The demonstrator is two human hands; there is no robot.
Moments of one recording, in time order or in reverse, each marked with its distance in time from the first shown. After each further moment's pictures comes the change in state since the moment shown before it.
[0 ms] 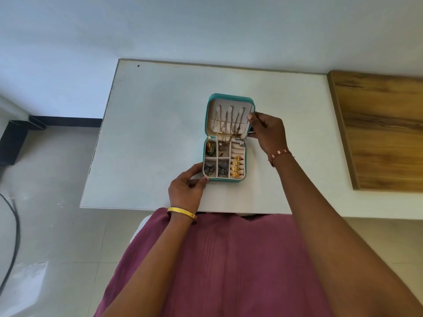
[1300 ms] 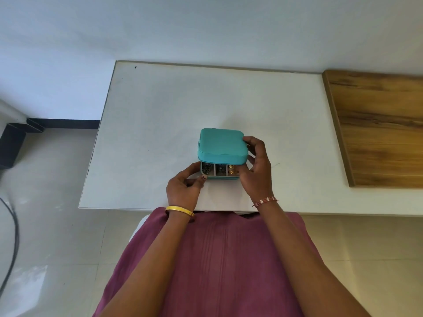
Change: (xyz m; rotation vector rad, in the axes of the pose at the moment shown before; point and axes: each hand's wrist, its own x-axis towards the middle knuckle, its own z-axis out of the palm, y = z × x) left_hand -0.002 0.005 0.000 -0.036 0.018 -0.024; right_hand -0.082 0.033 0.020 -0.014 0.061 -0.191
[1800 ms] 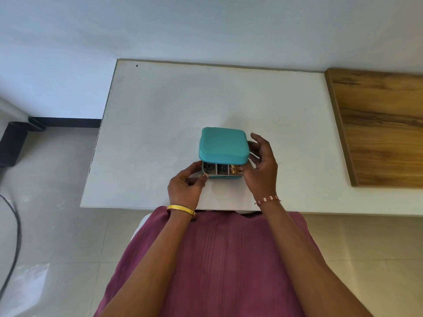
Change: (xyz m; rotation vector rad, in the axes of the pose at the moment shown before) left_hand 0.003 -0.001 0.001 -0.015 0.005 0.001; right_hand 0.001 0.000 -0.002 0.055 0.071 0.055
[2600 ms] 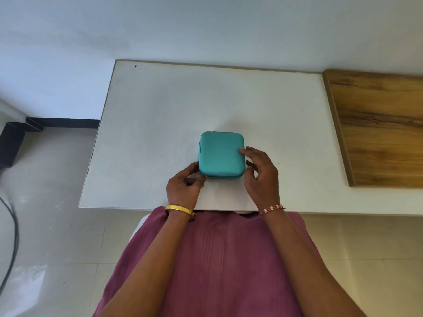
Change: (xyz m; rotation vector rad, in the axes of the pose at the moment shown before) left_hand -0.001 0.002 -0.001 -0.006 0.011 -0.032; right_hand -0.009 0.015 -0.012 -0.248 -0.038 -0.216
